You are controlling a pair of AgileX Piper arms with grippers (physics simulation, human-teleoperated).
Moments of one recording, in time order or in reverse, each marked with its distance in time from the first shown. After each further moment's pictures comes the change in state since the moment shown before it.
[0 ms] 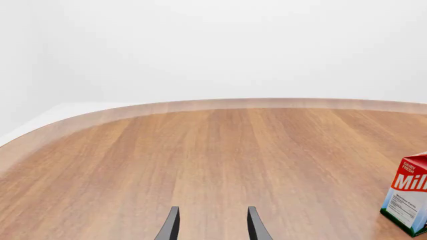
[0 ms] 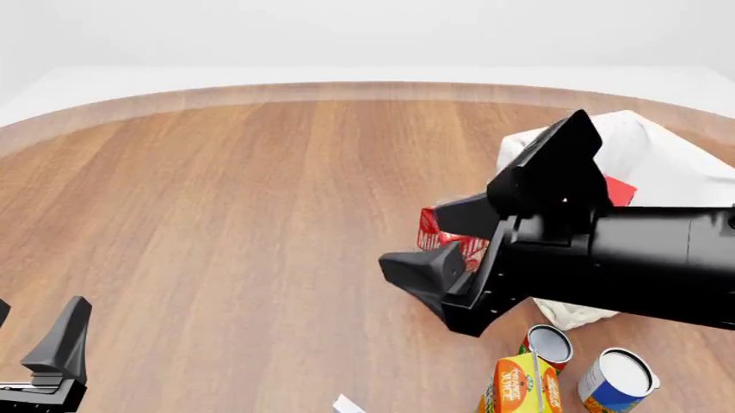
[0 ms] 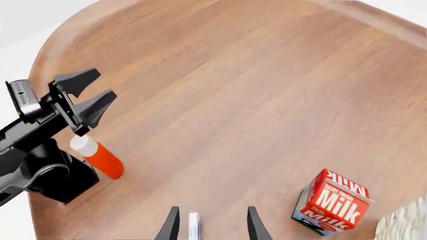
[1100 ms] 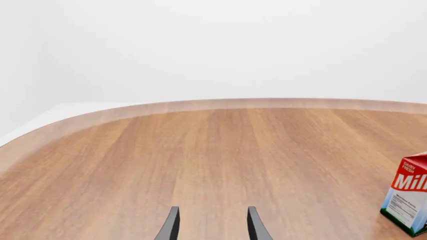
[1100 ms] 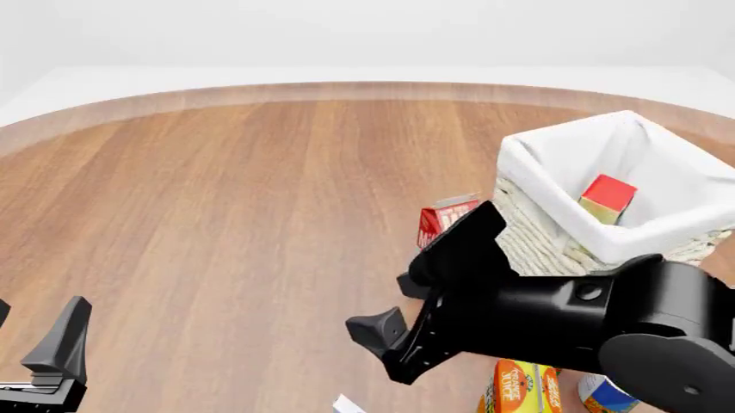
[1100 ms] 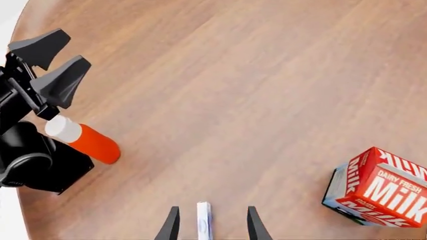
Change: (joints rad) left arm 0.000 0.000 0.000 0.000 0.000; right arm 0.044 0.161 0.169 -0.201 0.098
